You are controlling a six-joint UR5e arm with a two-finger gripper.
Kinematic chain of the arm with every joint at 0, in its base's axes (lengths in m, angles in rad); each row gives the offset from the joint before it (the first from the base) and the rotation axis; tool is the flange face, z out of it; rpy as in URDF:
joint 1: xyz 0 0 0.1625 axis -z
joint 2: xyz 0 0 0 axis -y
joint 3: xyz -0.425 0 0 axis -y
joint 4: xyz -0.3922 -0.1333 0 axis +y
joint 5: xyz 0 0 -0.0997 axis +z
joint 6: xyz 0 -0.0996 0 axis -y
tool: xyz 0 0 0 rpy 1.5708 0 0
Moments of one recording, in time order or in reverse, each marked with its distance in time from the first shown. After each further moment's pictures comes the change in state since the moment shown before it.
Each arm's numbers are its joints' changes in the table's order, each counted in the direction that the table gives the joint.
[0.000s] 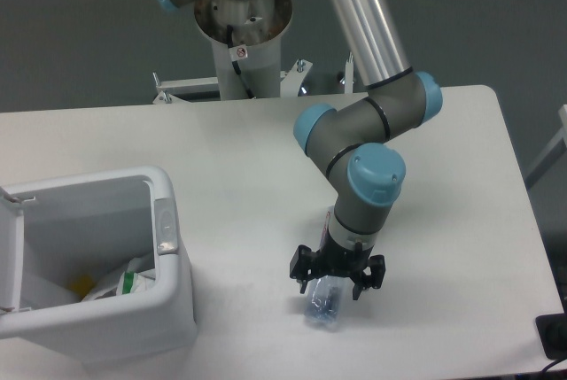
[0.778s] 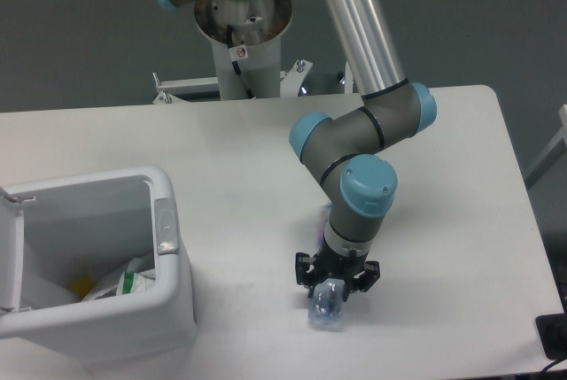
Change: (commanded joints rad) arm 0.002 0.008 -0.006 0.000 -0.026 -0.002
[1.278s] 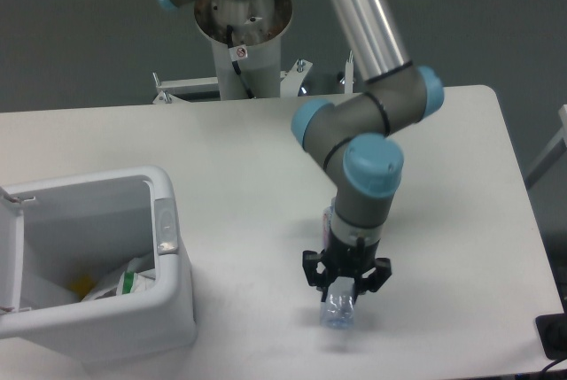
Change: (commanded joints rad) arm -0.049 0.172 0.124 -0.041 0.197 -0.107
